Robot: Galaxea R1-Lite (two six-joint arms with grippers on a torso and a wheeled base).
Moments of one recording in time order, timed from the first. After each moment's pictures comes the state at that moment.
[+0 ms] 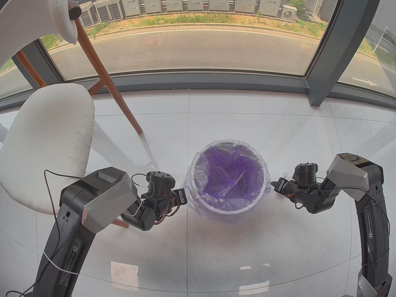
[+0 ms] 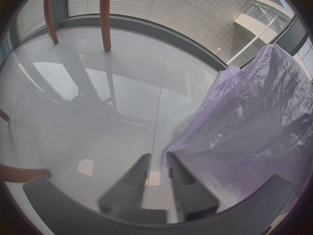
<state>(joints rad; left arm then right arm) -0.42 2.70 -1.40 -0.79 0.08 -0.46 0.12 2.64 -1.26 -0.82 0.14 0.54</state>
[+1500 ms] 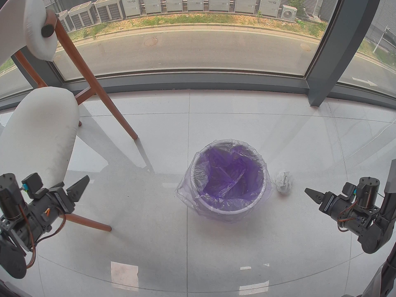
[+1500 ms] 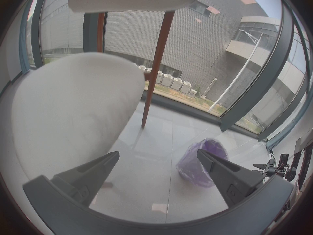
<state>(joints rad) -0.06 1.47 -0.11 -1.20 -0.08 -0.31 0.07 2.00 -0.14 -1.46 0.16 0.52</state>
